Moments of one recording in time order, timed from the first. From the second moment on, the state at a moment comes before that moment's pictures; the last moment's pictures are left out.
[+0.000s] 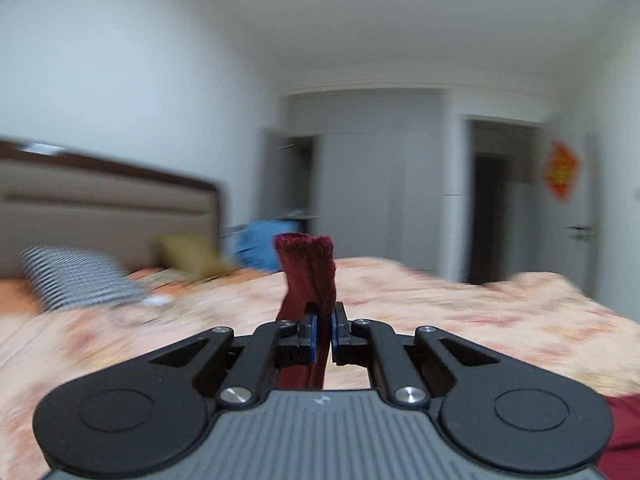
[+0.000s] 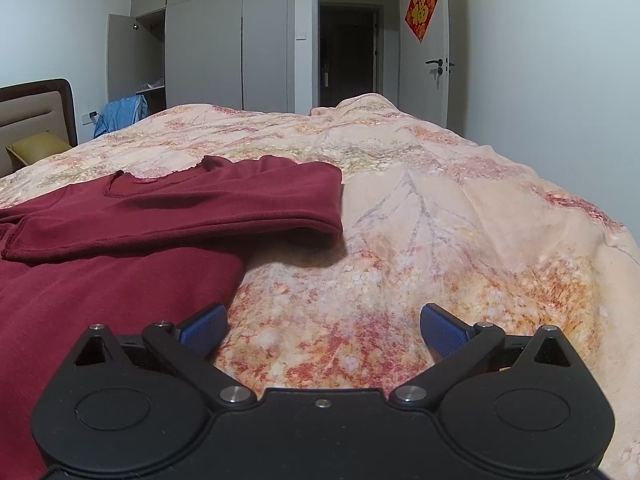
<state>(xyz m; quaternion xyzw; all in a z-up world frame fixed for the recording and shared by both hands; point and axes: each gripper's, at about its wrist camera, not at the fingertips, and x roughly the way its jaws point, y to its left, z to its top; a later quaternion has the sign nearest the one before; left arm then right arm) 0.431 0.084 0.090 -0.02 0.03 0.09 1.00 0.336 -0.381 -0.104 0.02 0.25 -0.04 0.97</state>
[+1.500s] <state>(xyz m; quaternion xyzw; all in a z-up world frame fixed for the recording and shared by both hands) 0.428 0.053 -0.024 -0.04 0.26 -0.03 0.96 0.337 -0.384 -0.077 0.05 0.22 0.00 0.97</state>
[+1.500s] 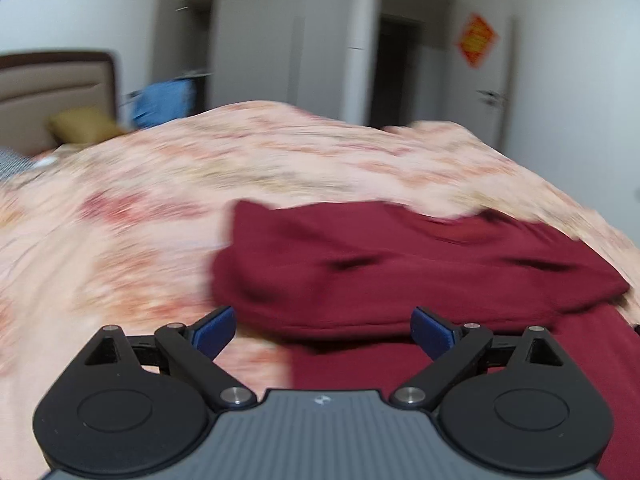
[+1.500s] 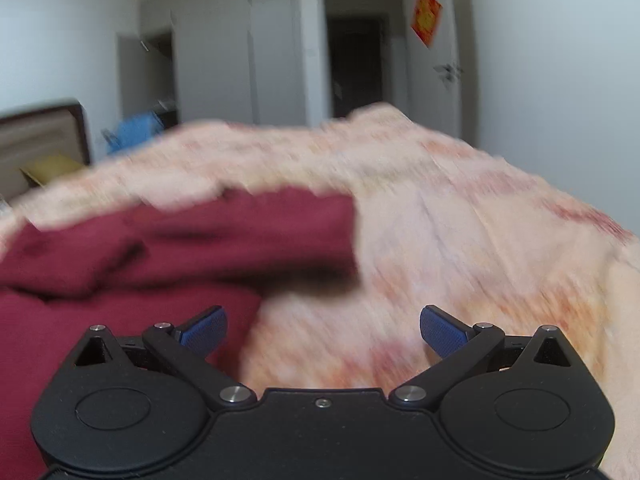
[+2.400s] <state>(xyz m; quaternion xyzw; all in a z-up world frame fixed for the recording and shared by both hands) 0.499 0.185 -0.090 -0.32 0.25 -0.10 0.91 0.590 -0.011 -0.031 -0.02 0.34 0.40 0.85</state>
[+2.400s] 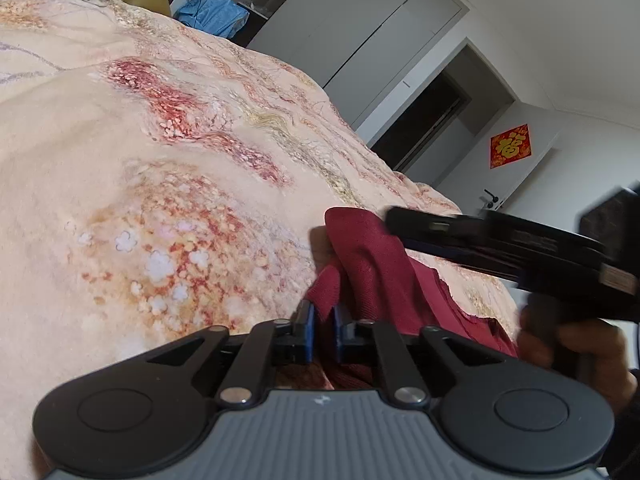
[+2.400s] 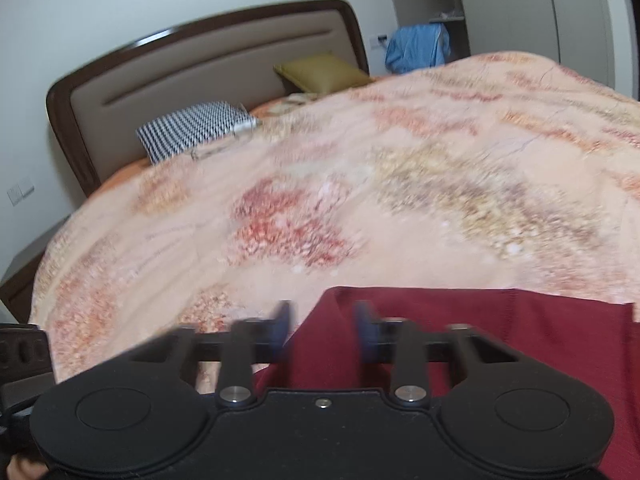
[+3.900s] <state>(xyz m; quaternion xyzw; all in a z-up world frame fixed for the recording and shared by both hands) 0.347 0.121 -0.047 -0.16 0.28 -0.05 0.95 0.336 -0.320 -0.072 -0.08 0.27 0.07 0.96</state>
